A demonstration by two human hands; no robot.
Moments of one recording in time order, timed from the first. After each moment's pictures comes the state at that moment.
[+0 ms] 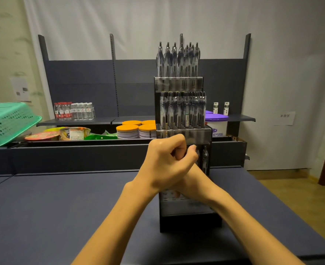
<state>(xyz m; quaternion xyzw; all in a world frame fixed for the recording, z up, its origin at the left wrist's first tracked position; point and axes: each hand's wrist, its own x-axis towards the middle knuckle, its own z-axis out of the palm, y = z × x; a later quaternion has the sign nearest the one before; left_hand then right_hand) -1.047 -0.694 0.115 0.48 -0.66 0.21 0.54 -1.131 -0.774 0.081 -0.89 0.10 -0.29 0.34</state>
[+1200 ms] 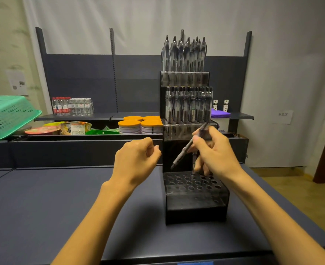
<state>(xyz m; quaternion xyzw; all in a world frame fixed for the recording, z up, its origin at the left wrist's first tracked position) -0.978 -0.674 0.088 0.69 -0.53 0.28 0.41 -1.151 -0.779 0.109 -0.76 0.18 -0.45 0.43</state>
